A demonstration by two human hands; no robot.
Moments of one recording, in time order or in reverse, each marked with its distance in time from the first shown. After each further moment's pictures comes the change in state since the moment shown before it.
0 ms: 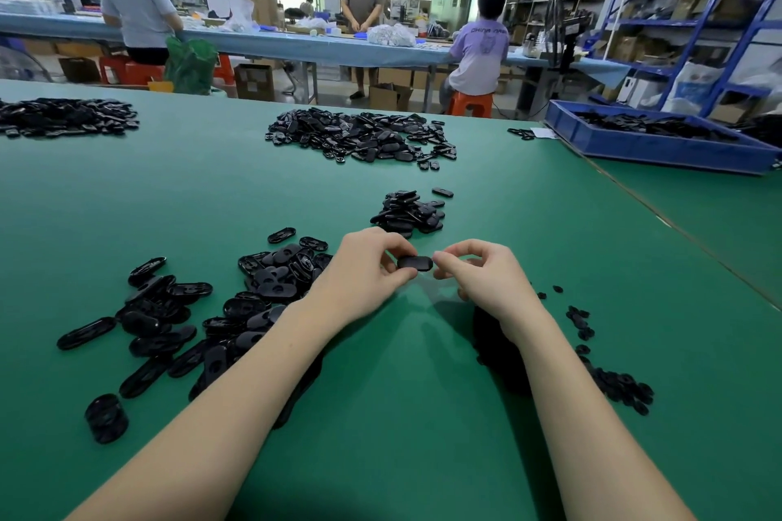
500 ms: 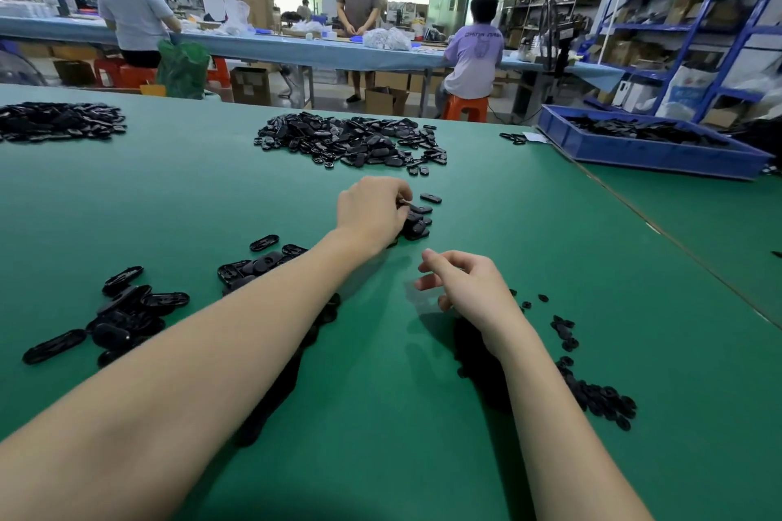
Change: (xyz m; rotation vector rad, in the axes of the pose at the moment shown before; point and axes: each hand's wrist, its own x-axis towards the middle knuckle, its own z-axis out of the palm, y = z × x) left_hand 0.101 0.010 0.013 0.383 0.250 -0.072; right_hand 0.000 -0.001 -0.002 0.056 -0.043 0.053
